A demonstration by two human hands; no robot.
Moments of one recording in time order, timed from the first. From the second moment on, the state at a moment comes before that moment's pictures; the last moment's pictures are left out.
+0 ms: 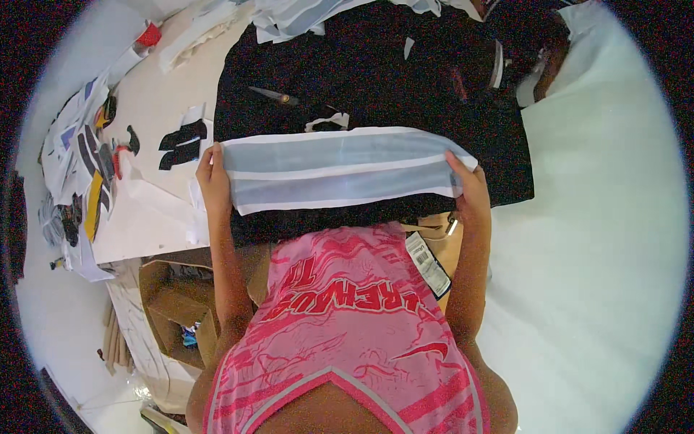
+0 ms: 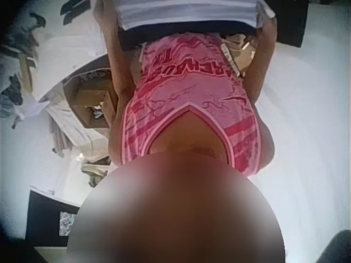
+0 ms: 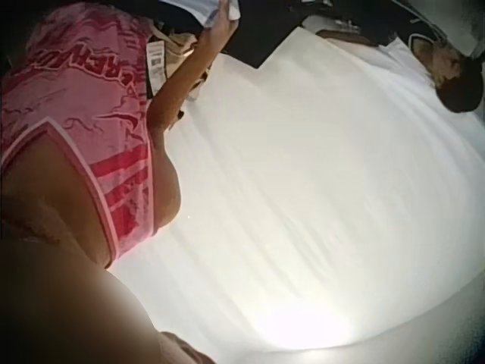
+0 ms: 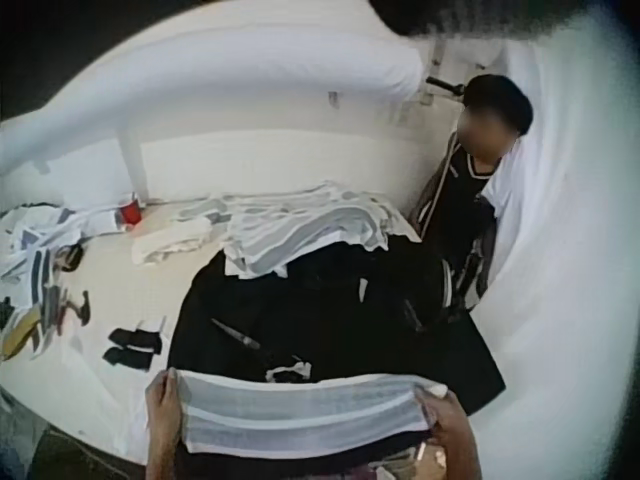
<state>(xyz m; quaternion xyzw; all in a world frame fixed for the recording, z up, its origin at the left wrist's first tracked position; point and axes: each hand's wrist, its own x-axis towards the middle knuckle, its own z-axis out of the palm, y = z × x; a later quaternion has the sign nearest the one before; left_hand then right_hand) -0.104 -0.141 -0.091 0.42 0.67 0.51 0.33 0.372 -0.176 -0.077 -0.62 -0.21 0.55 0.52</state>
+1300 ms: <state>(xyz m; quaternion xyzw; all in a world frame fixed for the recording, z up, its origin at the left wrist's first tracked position) 0.047 -0.138 0.091 0.82 0.32 0.38 0.27 0.247 -0.141 0.081 -0.43 -0.75 0.32 0.39</state>
